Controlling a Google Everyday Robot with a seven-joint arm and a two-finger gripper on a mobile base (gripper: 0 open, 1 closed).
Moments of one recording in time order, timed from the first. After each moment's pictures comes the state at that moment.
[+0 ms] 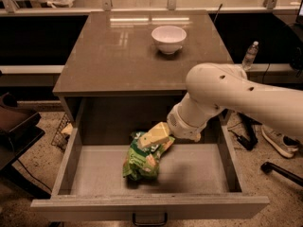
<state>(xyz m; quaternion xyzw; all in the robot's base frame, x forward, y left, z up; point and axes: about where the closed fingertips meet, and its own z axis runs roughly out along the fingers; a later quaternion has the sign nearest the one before) 0.480 -0.061 0.706 -0.16 0.97 0.16 0.06</state>
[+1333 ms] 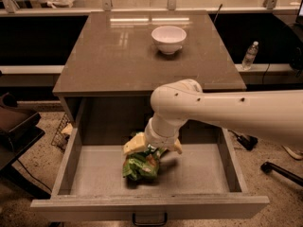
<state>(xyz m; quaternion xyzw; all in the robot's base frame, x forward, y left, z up) 0.493 -0.011 0.632 -0.08 0.99 0.12 0.02</state>
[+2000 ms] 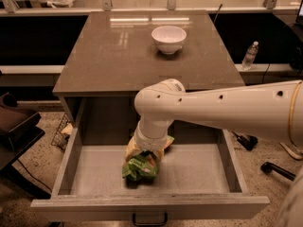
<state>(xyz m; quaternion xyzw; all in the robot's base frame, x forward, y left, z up) 0.484 0.013 0.623 -0.02 1.00 0.09 -0.01</state>
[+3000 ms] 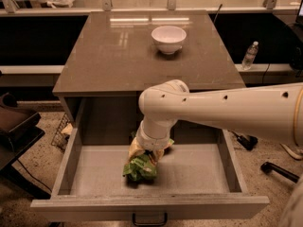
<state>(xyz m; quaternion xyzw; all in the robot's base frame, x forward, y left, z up) 0.484 0.015 0.623 -0.03 0.99 0.11 -0.01</state>
